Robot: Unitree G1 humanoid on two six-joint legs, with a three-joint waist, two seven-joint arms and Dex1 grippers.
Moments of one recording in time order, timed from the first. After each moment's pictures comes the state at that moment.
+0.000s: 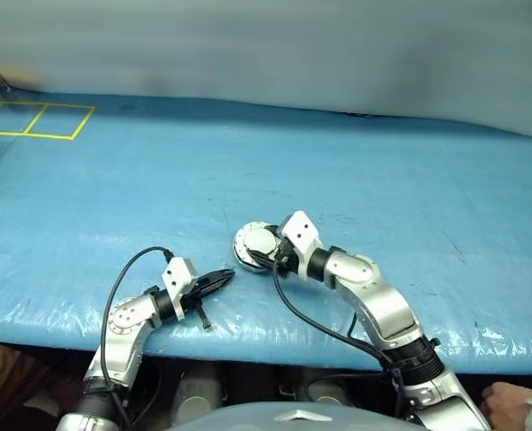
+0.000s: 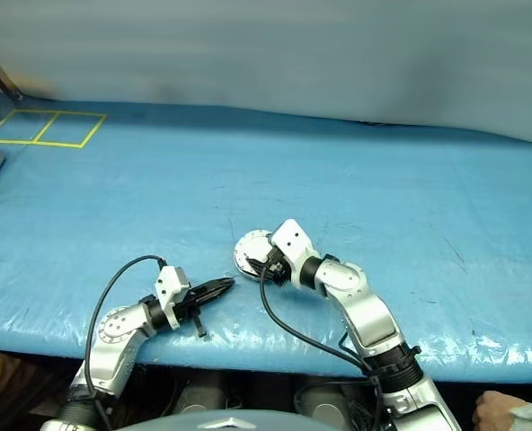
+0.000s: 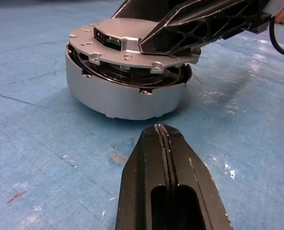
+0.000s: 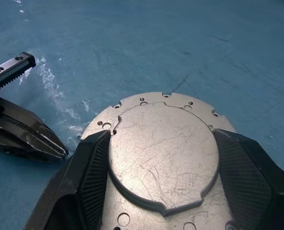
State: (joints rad) left arm 0.02 0.35 -0.09 0.20 -0.23 -0.23 -0.94; right arm -0.23 -0.26 0.32 -0.19 0.11 0.49 0.58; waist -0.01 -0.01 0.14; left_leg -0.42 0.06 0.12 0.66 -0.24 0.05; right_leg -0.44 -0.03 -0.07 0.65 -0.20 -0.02
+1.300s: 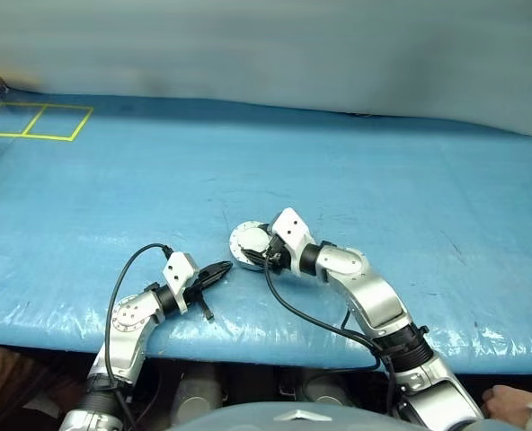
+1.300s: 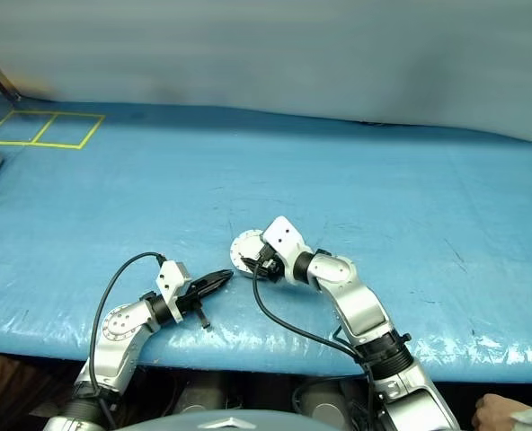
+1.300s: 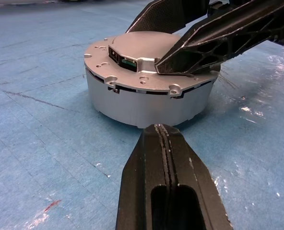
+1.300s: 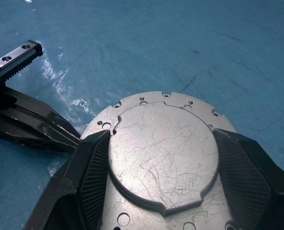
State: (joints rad) left arm 0.02 0.34 -0.09 0.20 -0.22 -0.22 -0.88; right arm -0.29 -0.26 0.34 -0.12 0.09 0.48 0.61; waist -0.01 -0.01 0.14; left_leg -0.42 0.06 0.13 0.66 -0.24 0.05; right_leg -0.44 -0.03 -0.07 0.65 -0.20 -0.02
